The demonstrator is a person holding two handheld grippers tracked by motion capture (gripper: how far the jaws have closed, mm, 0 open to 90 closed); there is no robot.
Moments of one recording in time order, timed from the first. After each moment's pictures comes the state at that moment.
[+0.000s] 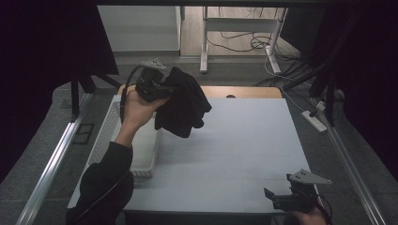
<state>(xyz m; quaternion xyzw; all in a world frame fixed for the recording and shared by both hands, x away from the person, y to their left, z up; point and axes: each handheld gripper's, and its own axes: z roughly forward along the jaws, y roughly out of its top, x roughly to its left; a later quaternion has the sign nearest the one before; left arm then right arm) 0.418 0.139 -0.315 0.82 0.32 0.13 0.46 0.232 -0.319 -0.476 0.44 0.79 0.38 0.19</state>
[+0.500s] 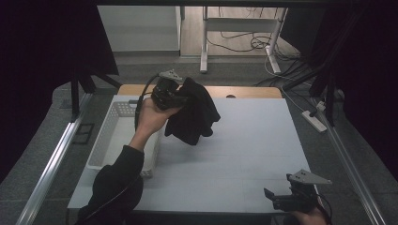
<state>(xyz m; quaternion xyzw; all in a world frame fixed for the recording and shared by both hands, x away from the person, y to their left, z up) 0.426 0.105 -0.349 0.83 0.30 0.11 0.45 0.232 -0.319 -0.476 0.44 0.79 0.38 0.19</state>
